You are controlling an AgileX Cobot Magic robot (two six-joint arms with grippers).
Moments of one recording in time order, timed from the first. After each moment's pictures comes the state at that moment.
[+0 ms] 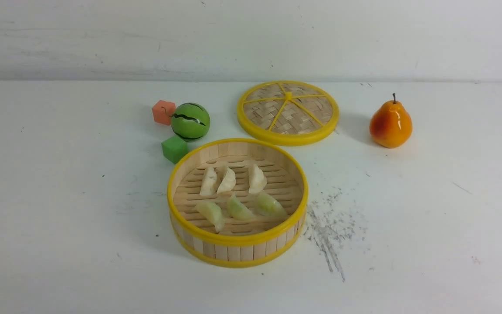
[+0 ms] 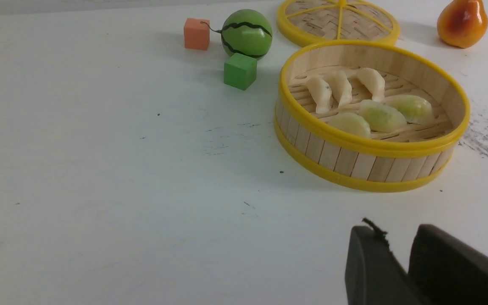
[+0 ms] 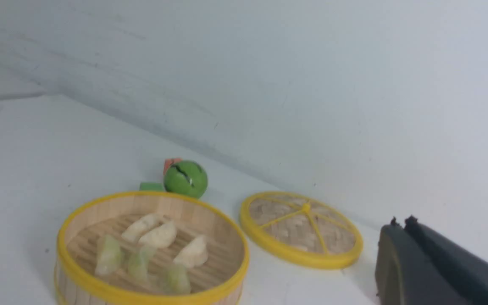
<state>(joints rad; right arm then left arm) 0.41 0.49 -0.28 -0.30 -0.22 0.12 -0.36 0.14 -0.35 0.08 0.59 -0.16</state>
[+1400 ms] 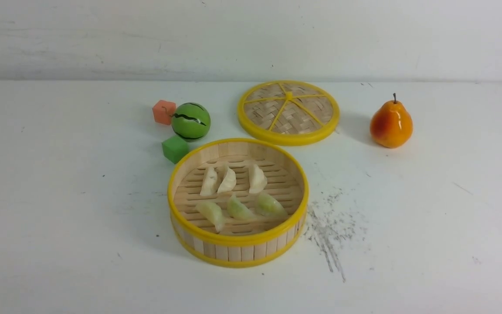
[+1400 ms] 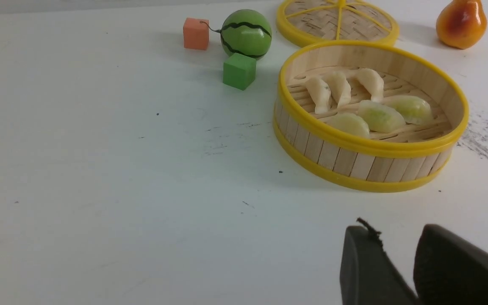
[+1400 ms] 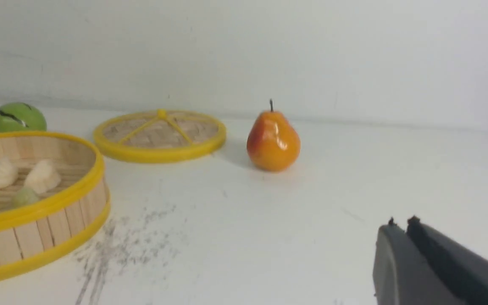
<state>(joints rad) 0.07 -0.01 0.03 -0.08 0.10 0.14 -0.36 0.14 -0.35 0.07 0.59 -0.16</state>
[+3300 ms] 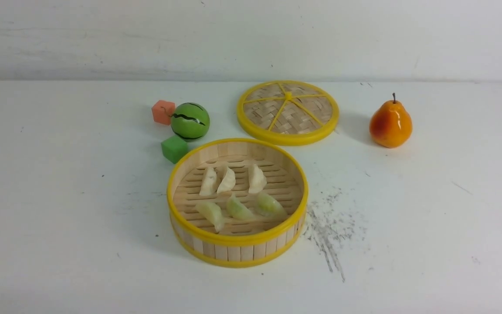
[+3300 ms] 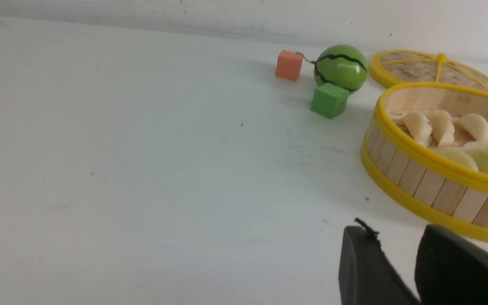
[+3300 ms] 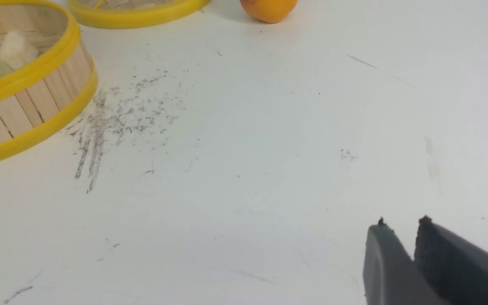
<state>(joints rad) 0.07 -0.01 0.02 -0.01 0.38 0.14 -0.10 -0.01 0.01 0.01 0.25 -0.16</state>
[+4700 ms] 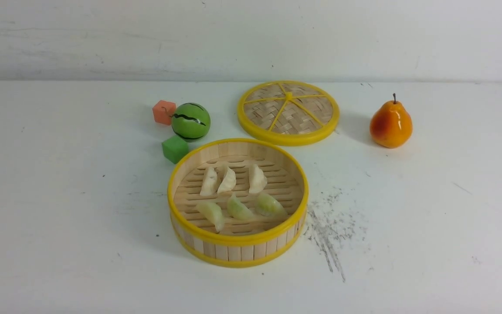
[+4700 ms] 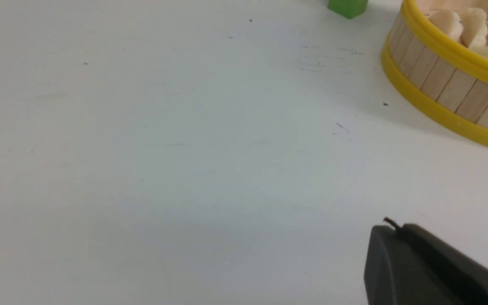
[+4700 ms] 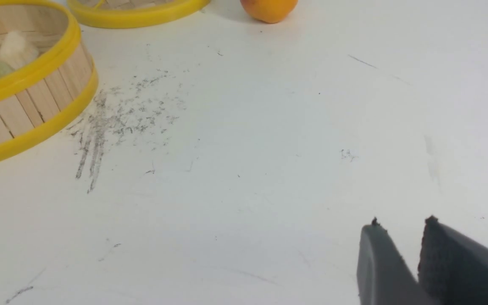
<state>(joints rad) 0.07 -0.01 0.02 -0.01 0.38 0.14 -0.10 -0.01 0.03 -0.01 0.40 -0.16</state>
